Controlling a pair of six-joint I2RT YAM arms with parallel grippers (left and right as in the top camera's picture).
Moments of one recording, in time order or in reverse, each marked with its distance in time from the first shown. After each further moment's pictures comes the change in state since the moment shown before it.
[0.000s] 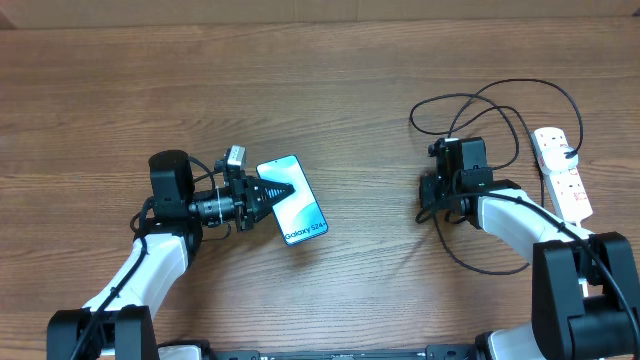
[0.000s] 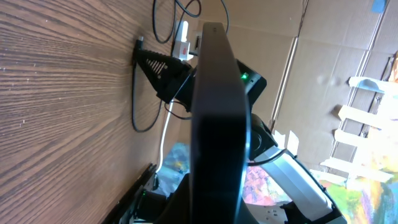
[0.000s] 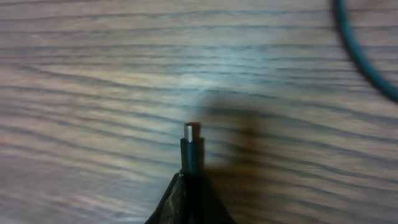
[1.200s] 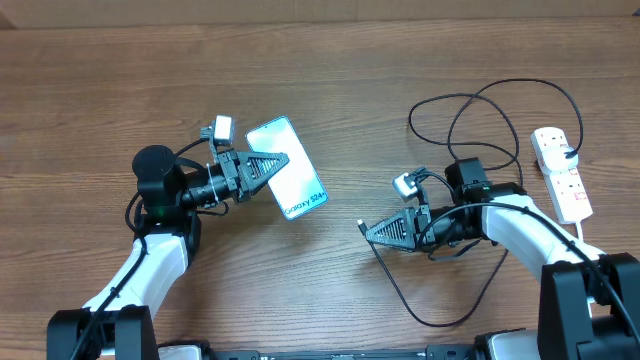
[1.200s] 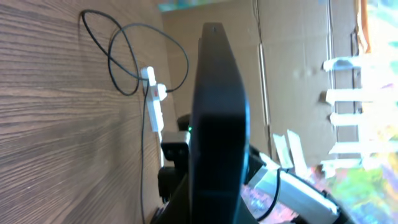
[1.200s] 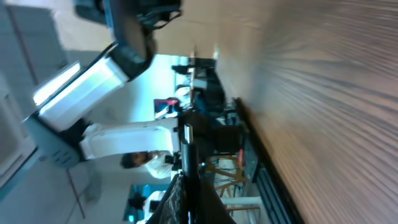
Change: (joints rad) left arm 0.000 0.000 -0.001 0.517 -0.064 -0.208; right arm 0.014 -0.087 -0.007 -0.536 -1.402 -0.220
